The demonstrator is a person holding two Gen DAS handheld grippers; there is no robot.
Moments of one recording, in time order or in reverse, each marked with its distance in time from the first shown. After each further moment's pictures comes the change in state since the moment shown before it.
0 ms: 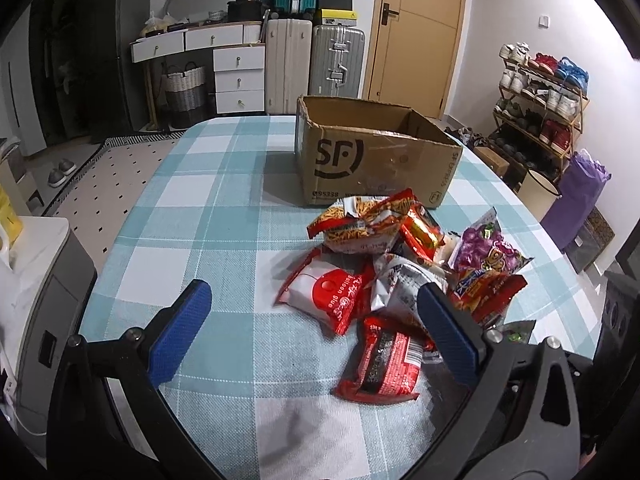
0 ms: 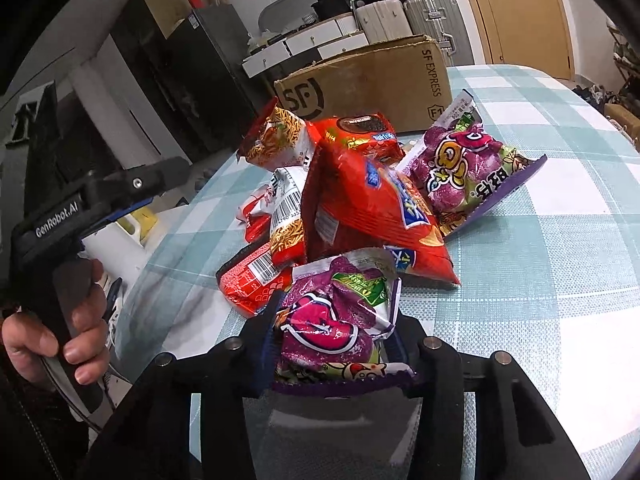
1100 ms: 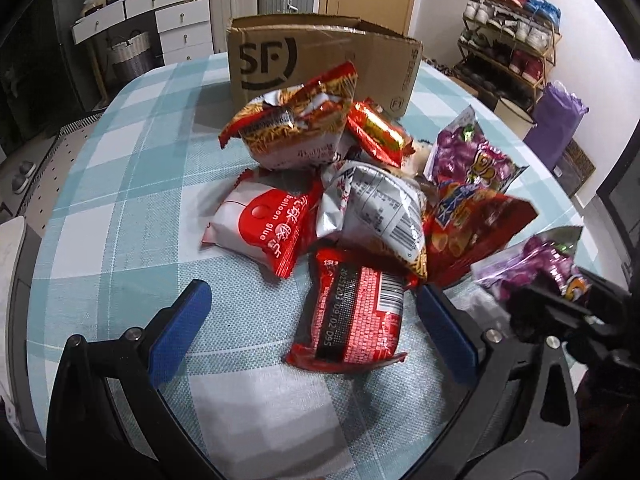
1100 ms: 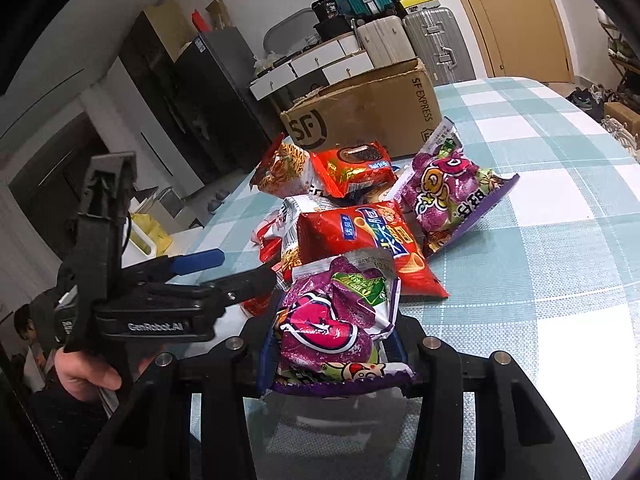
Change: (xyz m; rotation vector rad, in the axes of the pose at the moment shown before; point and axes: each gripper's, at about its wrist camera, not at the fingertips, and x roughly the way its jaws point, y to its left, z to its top) left arm 0.058 -0.046 -0.036 0.070 0.235 -0.175; right arm -0.026 -0.008 -0.001 0.023 -0.074 0.044
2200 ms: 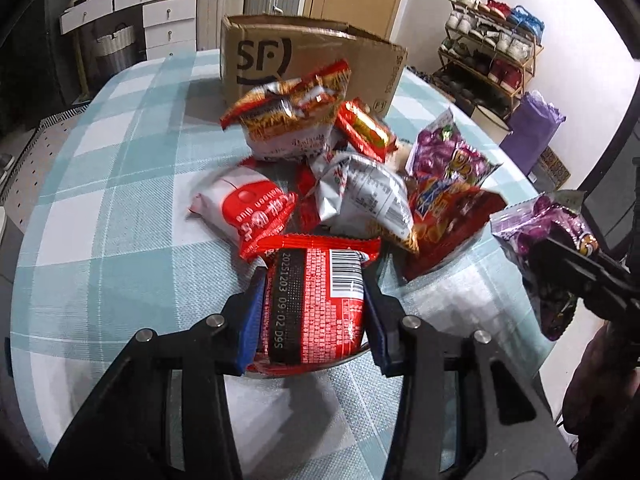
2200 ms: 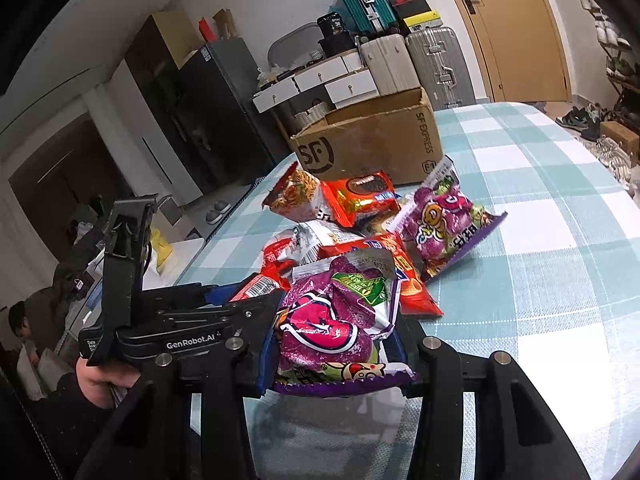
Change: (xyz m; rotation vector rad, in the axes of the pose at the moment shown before) left arm -0.016 0.022 -0.010 -0.030 -0.022 -0.123; right arm -0.023 0.019 0.011 -0.047 -0.051 -0.027
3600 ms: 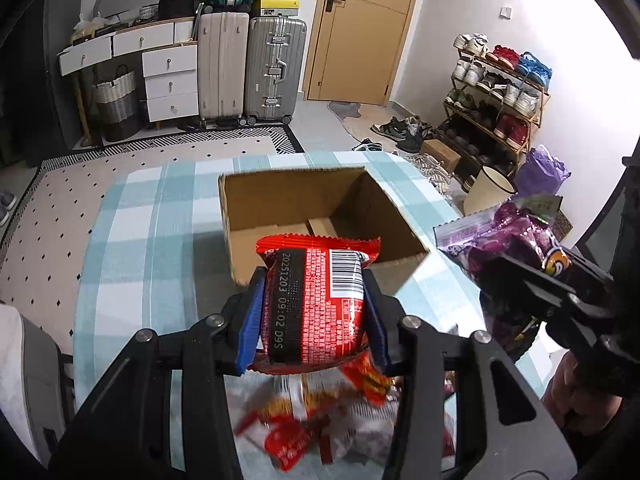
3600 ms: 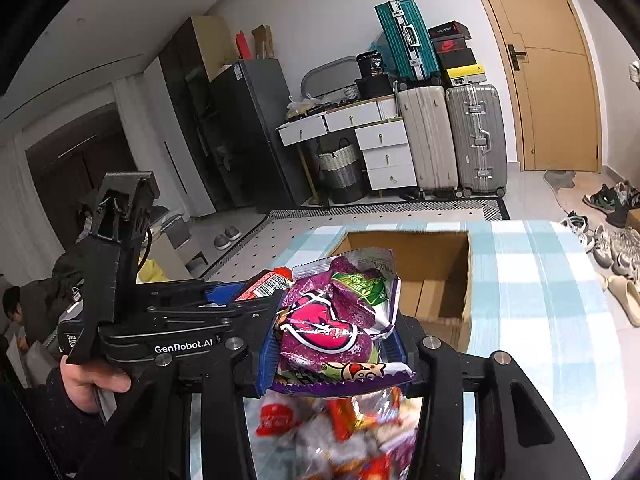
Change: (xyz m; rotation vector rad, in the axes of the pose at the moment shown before) left arm -0.028 0.002 0.241 0.011 -0.116 0.031; right arm 0.037 0.015 0.201 -0.158 -0.102 0.038
